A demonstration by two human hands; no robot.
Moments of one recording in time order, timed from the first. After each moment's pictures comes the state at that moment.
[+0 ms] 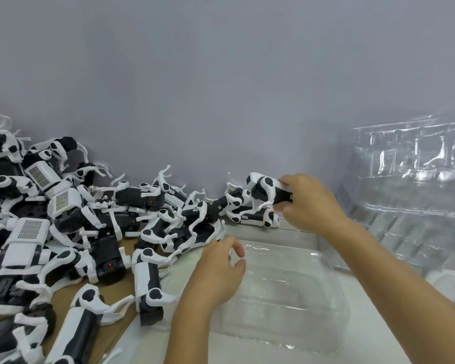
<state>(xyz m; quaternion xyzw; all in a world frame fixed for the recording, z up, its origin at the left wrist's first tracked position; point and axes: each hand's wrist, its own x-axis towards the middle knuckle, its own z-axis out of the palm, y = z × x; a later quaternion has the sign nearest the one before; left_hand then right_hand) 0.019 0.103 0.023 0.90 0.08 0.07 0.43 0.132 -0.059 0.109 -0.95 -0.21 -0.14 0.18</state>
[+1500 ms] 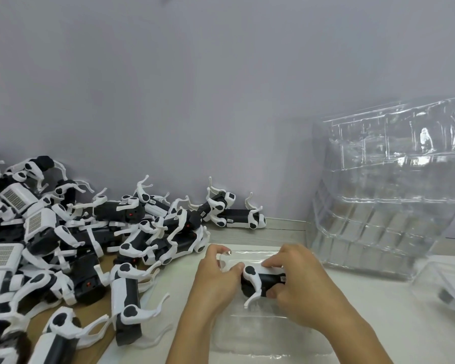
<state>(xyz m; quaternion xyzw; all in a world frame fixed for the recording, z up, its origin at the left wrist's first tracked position) 0.031 0.071 0.012 0.79 0.19 0.04 0.58 0.055 -0.096 0.025 -0.93 -0.24 -0.06 0.26</state>
